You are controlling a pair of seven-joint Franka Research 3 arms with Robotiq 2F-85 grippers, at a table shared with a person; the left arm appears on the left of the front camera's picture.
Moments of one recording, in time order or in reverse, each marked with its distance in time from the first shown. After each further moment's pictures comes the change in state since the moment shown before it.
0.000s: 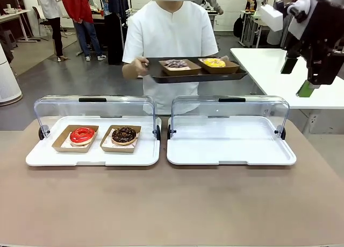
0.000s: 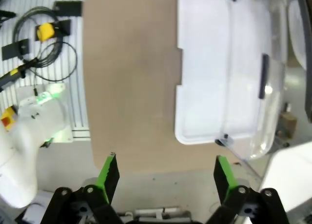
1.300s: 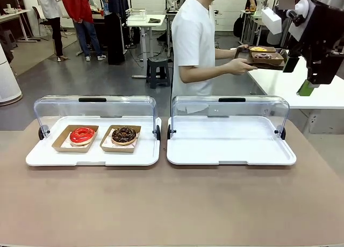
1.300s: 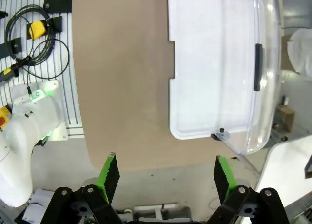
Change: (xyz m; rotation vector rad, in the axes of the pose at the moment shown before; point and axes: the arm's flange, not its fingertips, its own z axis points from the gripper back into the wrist) left arm 0.000 0.000 0.000 0.000 0.000 0.000; right arm 0.000 -0.001 0.002 -0.012 0.012 -0.001
